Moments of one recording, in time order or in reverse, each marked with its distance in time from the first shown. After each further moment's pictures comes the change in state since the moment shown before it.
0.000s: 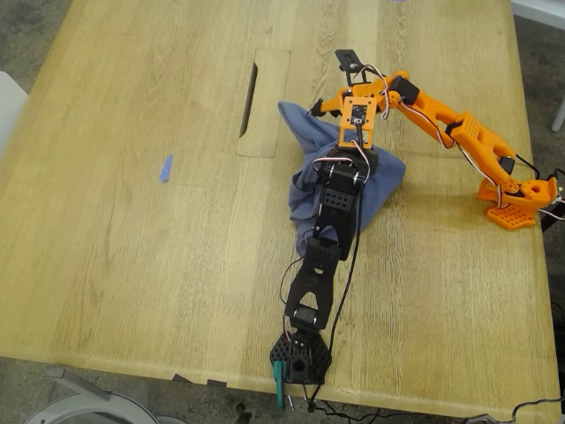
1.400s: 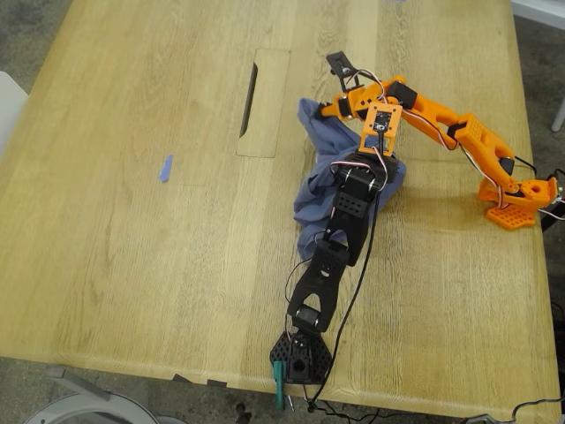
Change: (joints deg) arm 0 6.5 0.0 0.1 0.0 -0.5; arm 1 -3.3 1.8 4.4 -0.8 -6.7
